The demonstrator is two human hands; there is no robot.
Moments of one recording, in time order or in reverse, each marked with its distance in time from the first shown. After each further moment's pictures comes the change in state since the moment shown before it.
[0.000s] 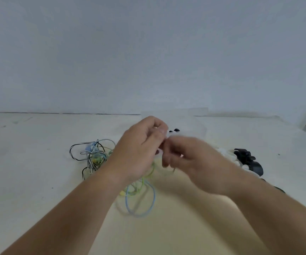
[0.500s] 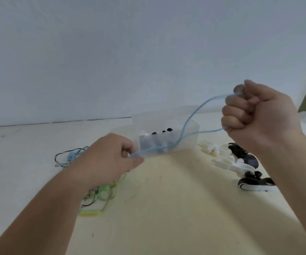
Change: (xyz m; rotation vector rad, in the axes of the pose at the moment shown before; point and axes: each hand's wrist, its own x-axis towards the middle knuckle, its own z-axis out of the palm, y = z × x) left_hand 0.007 -0.017 -0.041 0.508 -0.203 -0.234; right_hand -0.009 0.018 -0.087 1.424 0.589 0.218
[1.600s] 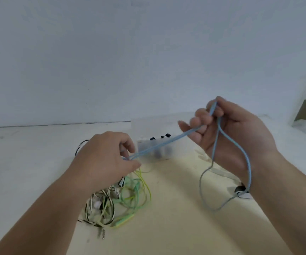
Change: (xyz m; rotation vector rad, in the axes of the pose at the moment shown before) left_hand -0.007 0.011 -0.002 0.153 0.244 0.045; right_hand -0.008 0.032 0.024 0.082 -0.310 0.106
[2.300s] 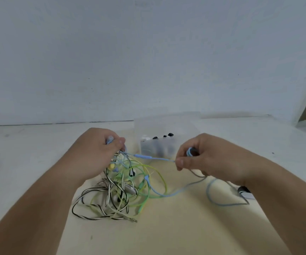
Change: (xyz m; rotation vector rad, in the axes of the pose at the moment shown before) left_hand 0.007 -0.019 -0.011 -0.225 0.025 -0.100; right_hand -0.010 0.010 -0.010 -1.545 -0.168 0.209
